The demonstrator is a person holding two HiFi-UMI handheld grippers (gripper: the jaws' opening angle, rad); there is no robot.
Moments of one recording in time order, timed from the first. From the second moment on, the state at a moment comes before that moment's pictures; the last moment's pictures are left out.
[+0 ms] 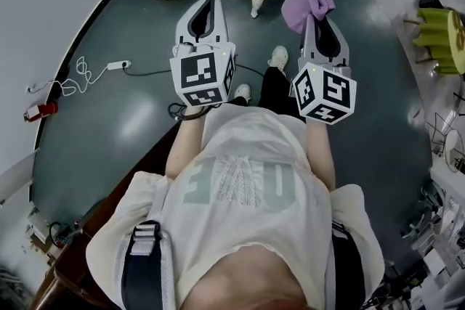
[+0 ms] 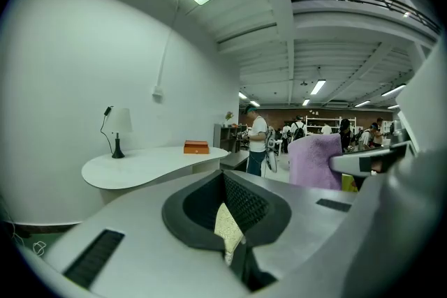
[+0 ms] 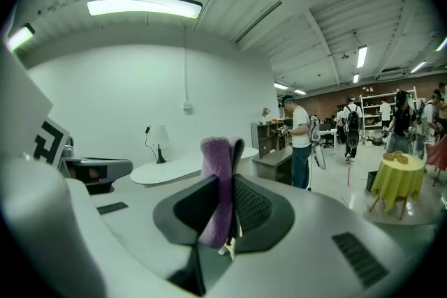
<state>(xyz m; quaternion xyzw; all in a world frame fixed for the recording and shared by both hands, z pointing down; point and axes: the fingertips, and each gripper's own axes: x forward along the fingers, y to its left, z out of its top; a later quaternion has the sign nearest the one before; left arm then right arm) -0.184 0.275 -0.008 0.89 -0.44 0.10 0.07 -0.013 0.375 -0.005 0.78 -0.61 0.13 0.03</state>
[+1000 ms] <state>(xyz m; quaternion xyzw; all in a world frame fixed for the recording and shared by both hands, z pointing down) 0.058 0.026 -0.013 0.86 -0.51 0.07 0.06 0.227 0.092 0.020 0.71 -0.69 0.16 0.03</state>
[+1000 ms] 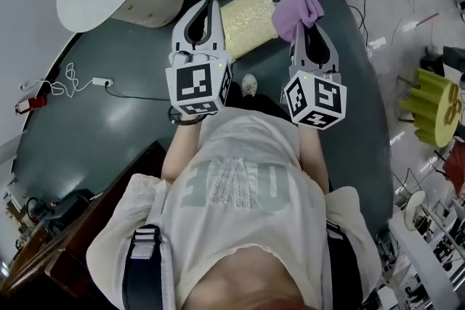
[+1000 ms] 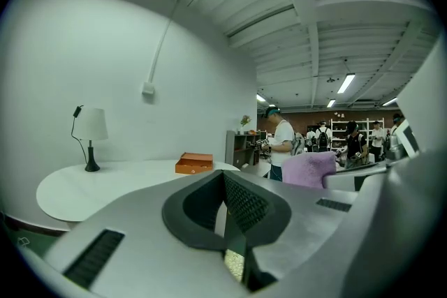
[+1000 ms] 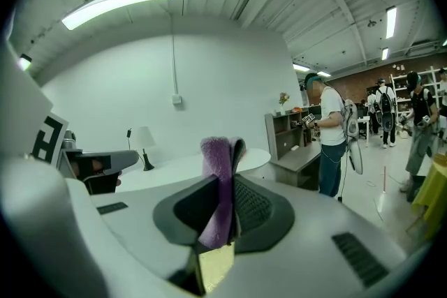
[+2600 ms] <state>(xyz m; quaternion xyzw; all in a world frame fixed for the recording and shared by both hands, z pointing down) -0.121 -0.060 0.301 0.73 -0.65 0.13 0.16 -0.039 -0.080 0.372 0.32 -0.85 0.37 0.19</state>
